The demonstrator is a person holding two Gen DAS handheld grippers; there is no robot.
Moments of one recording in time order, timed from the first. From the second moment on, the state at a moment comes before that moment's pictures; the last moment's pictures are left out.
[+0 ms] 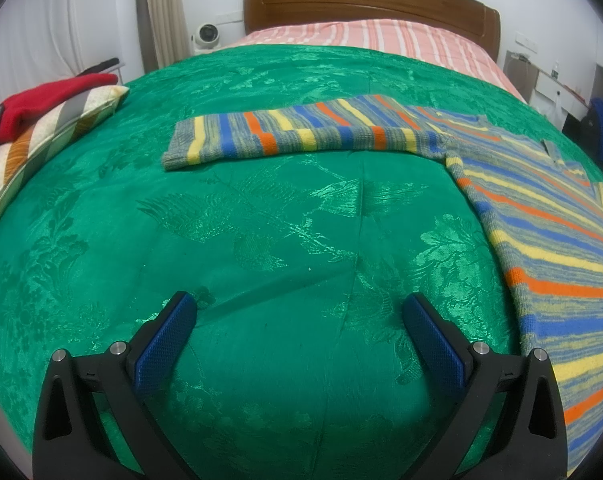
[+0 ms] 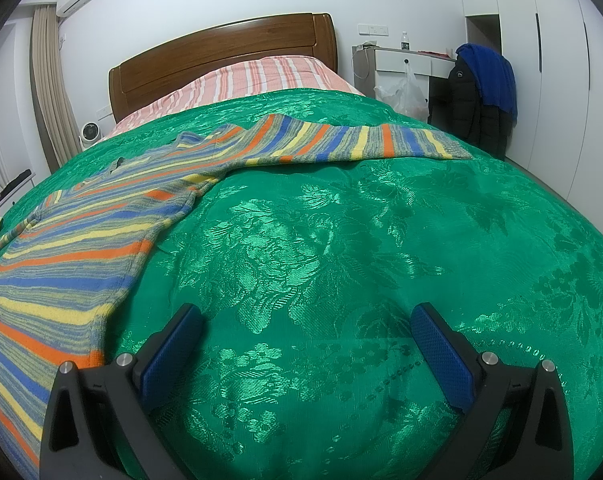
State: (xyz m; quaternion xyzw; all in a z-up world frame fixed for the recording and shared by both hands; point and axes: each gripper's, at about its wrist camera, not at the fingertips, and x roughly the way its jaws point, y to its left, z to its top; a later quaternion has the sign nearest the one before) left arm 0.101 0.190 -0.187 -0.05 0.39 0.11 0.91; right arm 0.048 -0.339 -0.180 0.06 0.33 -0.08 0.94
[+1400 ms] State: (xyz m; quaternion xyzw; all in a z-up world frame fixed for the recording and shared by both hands) left arm 0.102 0.190 -0.188 -0.04 0.38 0.12 0.92; right arm 0.161 -0.580 -0.170 0.49 0.33 -0.02 0.81
